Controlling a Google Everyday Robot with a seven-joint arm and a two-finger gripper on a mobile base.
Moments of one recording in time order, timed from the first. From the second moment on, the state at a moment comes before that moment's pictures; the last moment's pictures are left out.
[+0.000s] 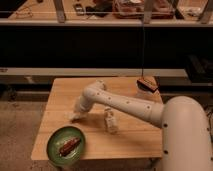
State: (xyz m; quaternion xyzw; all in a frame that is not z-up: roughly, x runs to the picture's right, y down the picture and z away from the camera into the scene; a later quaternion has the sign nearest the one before) arm -0.151 0.136 0.867 -0.25 -0.28 -0.07 0.92
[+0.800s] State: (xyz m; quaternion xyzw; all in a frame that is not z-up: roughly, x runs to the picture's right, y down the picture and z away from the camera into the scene) arm -0.073 0.062 0.937 -0.22 -0.19 0.03 0.96
